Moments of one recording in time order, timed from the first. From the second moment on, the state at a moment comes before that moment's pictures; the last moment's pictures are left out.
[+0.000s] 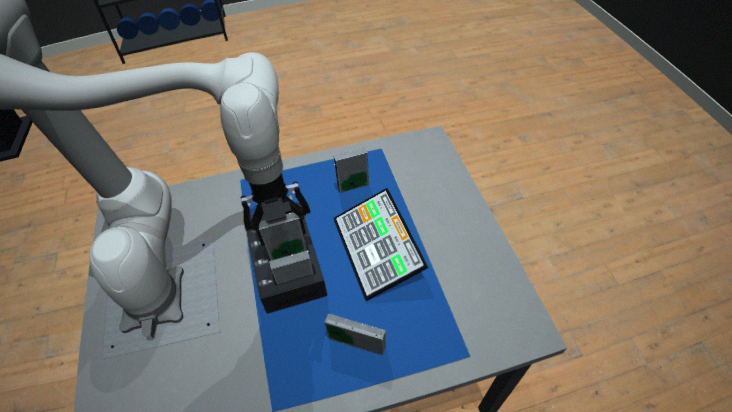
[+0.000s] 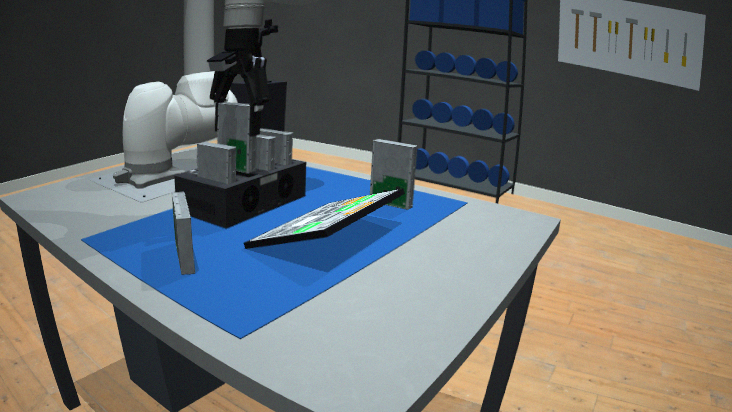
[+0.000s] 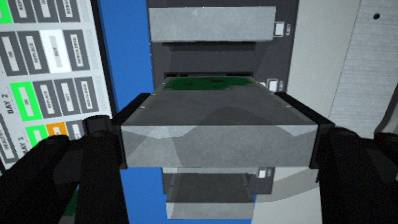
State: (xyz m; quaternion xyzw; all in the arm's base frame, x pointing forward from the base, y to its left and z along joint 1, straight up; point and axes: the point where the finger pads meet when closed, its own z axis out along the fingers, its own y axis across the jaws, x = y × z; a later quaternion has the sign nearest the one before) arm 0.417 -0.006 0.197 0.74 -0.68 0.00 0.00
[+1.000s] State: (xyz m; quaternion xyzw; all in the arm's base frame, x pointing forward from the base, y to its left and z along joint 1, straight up) arm 0.417 -0.006 0.190 0.74 -0.68 0.00 0.00
